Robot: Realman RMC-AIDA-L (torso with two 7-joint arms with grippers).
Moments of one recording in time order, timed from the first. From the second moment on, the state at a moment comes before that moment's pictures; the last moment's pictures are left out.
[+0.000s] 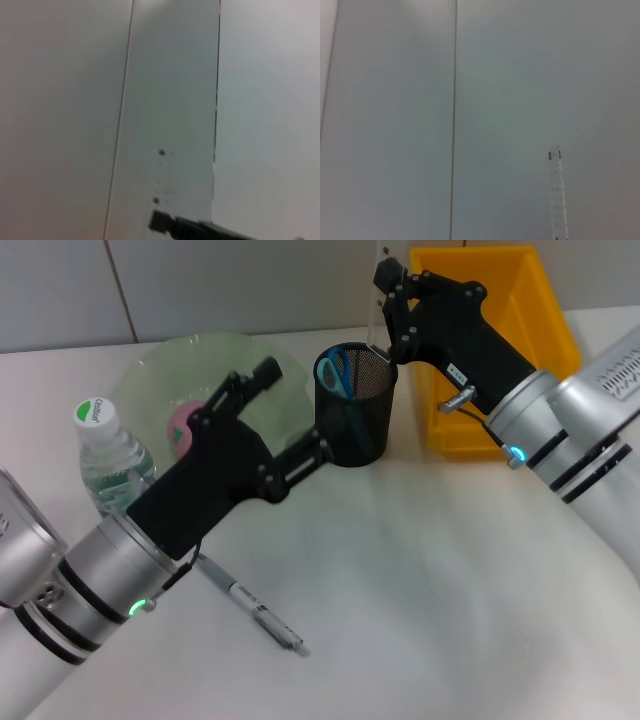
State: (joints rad) left arm -0.66 -2.07 0.32 -0.29 1.69 1.54 -0.34; right arm 0.74 2.09 -0.11 0.12 -1.58 -1.33 0.28
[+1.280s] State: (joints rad) left arm -0.55 -2.07 0.34 -0.17 1.81 1.51 -0.47; right arm 0.83 2.09 -0.04 0.16 -1.58 -1.05 0.28
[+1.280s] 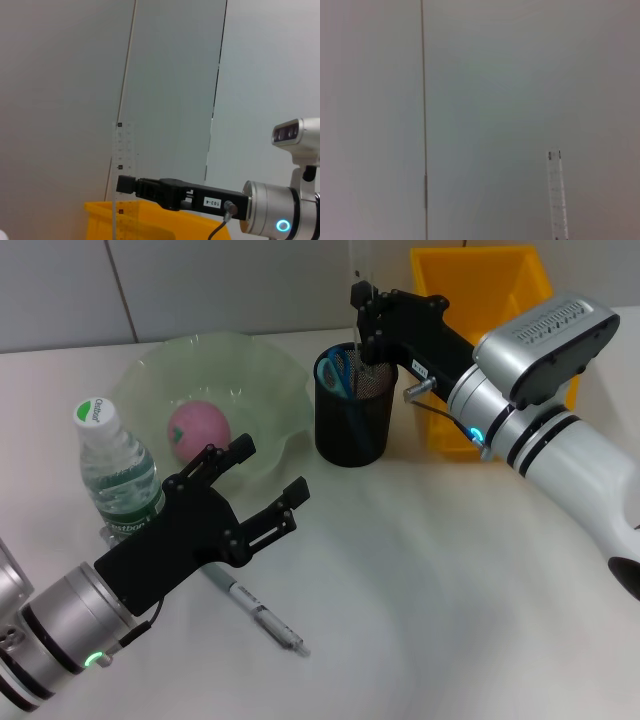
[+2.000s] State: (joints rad) left arm -0.54 -2.07 0.34 -0.13 1.82 1.53 -0.52; right arm 0.83 2.09 -0.03 0.17 -1.58 -1.02 0.29
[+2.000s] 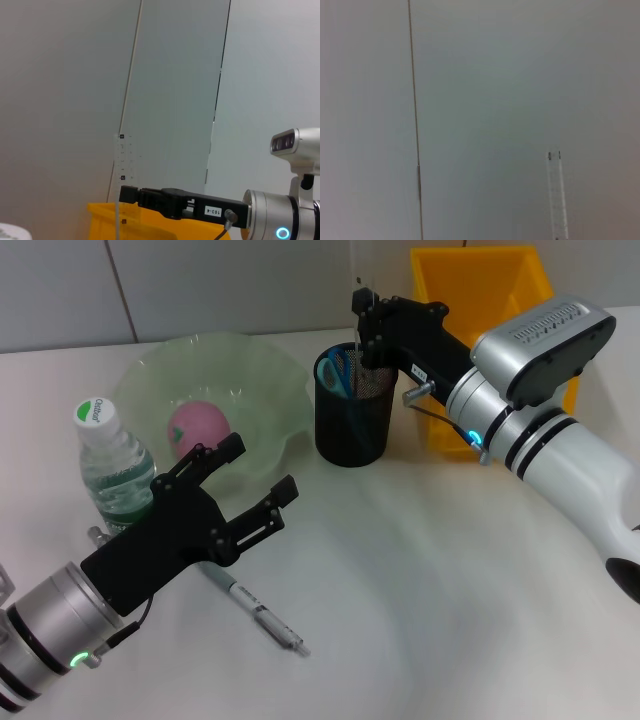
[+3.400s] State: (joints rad) left arm -0.50 -2.07 0.35 -0.05 1.82 1.56 -0.56; right arm 0.71 2.08 -0.02 0.14 -1.68 -1.32 0.46
